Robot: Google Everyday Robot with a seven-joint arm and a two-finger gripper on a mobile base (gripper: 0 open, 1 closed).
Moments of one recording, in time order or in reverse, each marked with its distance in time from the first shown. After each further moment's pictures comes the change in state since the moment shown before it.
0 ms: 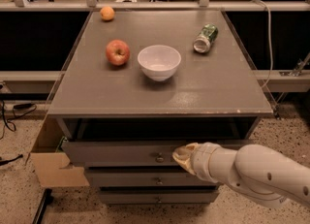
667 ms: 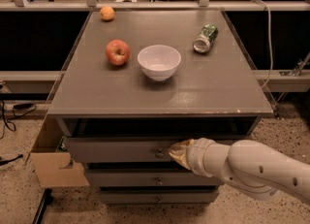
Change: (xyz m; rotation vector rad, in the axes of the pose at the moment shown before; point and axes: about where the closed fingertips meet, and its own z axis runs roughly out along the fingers) arm -0.007 -0.010 0.018 0.011 -0.018 -0.015
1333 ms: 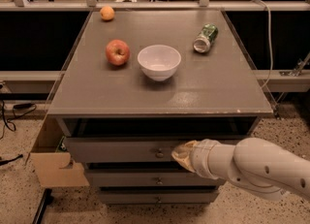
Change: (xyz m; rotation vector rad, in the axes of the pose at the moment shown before) arm 0.004 0.008 -0.018 -0.039 0.042 0.005
